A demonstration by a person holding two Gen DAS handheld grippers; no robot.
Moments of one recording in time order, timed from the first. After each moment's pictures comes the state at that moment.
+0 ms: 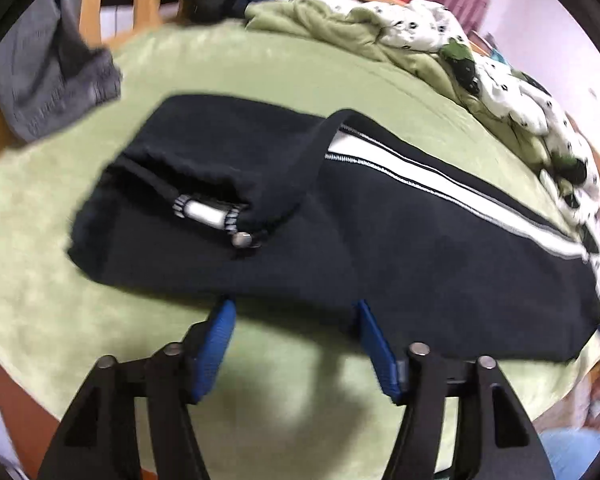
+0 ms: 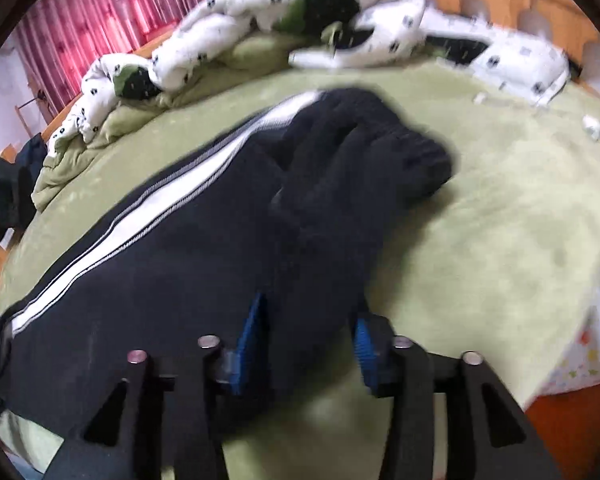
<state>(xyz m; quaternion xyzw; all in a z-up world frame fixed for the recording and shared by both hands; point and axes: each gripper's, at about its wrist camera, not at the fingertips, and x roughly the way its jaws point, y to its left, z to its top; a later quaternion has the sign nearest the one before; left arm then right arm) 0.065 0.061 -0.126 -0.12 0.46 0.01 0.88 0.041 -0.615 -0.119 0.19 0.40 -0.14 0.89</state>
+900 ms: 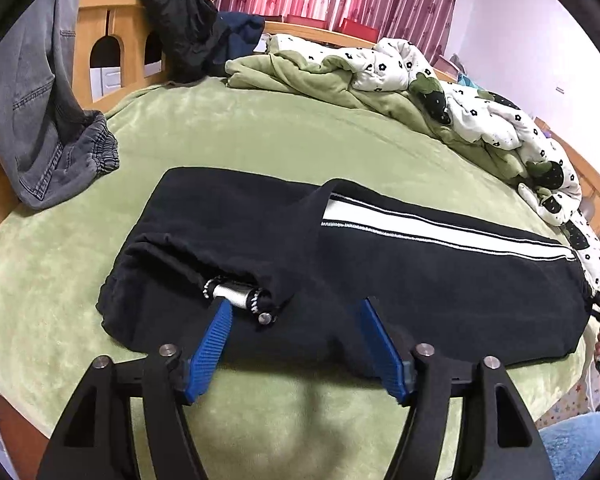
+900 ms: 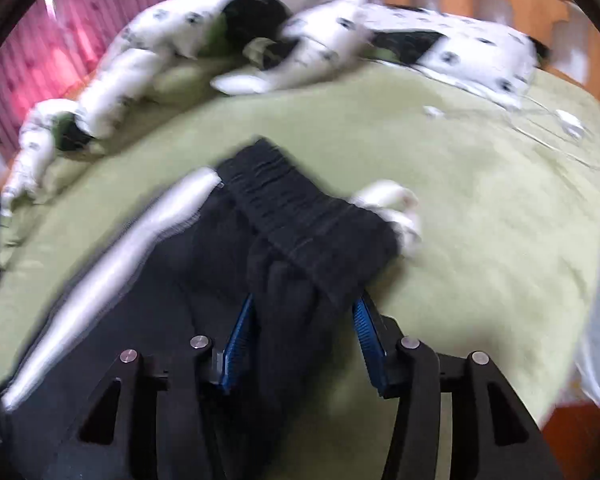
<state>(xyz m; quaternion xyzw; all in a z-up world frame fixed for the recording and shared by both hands) 0.070 0.073 -0.090 -0.10 0.38 -0.01 0.92 0.098 -0.696 -0.131 0.23 0.41 -0.23 0.85</state>
